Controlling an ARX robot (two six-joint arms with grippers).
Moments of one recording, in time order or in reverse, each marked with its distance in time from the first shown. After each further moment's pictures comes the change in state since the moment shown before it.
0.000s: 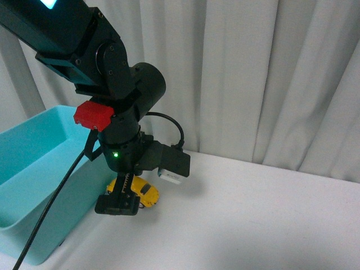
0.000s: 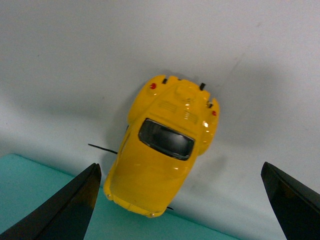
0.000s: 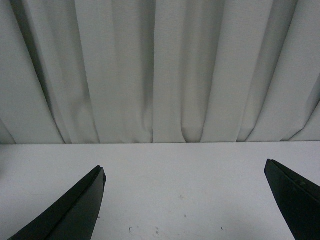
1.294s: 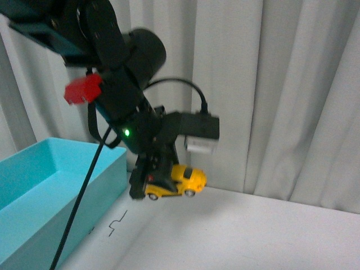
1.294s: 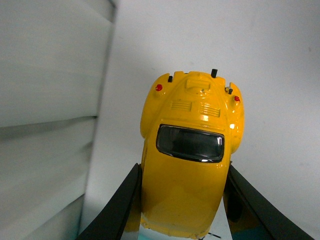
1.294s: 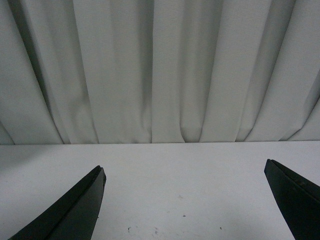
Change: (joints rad) left arm -0.036 -0.175 0.108 -0.029 0.373 0.021; right arm 0.000 0.000 0.000 0.000 0.000 0.000
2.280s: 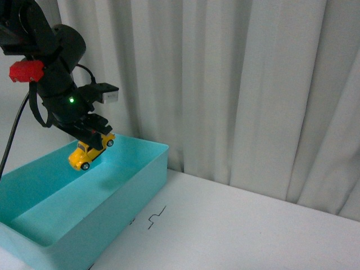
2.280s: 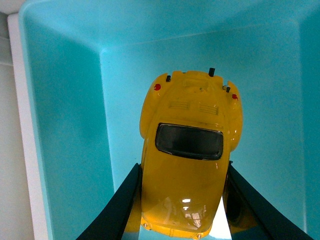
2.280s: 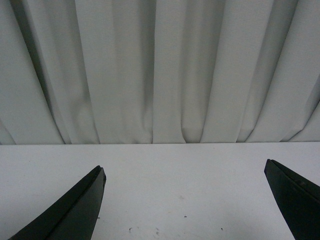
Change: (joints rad) left arm 0.505 0.036 0.061 -0.016 -0.222 -0.734; right arm 0.000 0.000 0.000 0.000 0.000 0.000
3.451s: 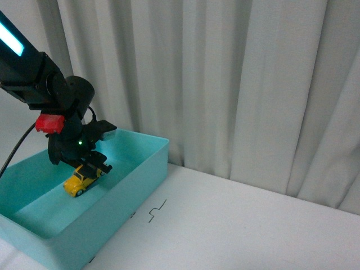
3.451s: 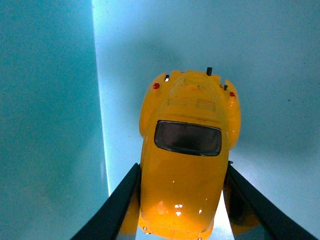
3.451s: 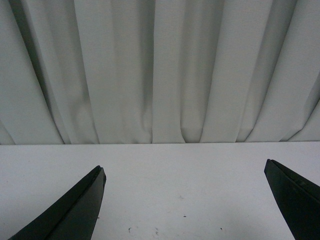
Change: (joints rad) left arm 0.031 0.233 -0.050 0.231 -0.145 0.003; right arm 0.000 0.000 0.000 0.000 0.000 0.000
